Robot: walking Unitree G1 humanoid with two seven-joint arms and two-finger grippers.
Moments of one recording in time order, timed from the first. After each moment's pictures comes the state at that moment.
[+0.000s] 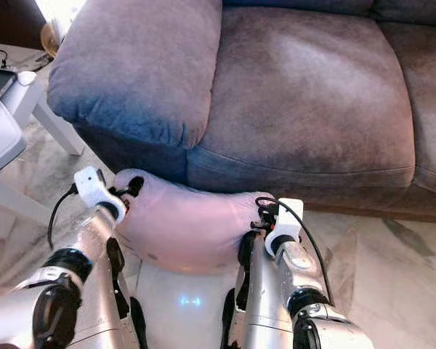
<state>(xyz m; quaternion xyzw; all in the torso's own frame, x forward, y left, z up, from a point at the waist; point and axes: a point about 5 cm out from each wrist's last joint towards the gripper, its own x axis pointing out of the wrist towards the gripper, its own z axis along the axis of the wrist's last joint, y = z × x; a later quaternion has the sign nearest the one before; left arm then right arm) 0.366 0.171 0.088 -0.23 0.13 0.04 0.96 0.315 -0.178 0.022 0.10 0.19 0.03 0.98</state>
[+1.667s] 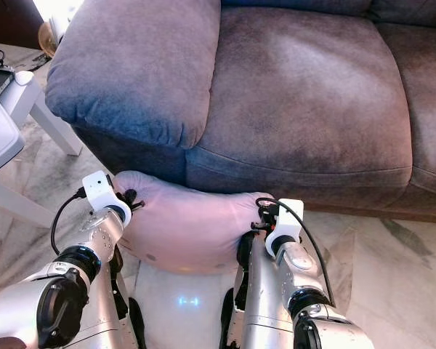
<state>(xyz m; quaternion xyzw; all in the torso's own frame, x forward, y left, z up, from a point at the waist) 0.363 0.164 0.074 -0.20 0.18 0.09 0.96 0.314 -0.179 0.021 0.10 0.19 0.03 0.98</state>
